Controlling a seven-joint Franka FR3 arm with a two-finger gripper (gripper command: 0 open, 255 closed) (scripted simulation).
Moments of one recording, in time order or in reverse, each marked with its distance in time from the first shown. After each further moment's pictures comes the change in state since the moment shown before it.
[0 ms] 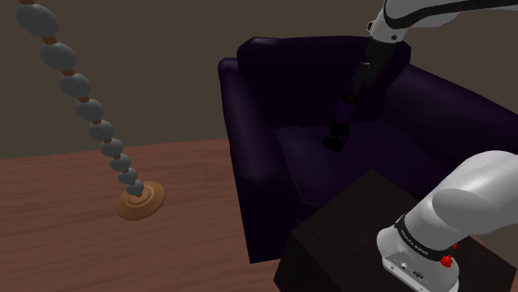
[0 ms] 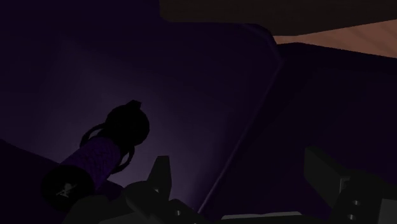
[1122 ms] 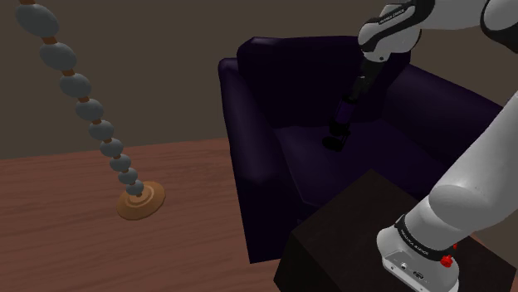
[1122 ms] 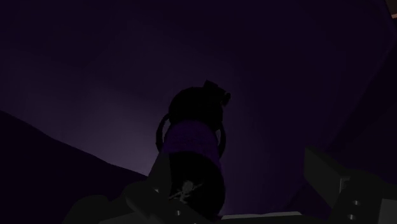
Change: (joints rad) arm -0.077 0.580 -0.217 0.298 0.149 0.244 -0.389
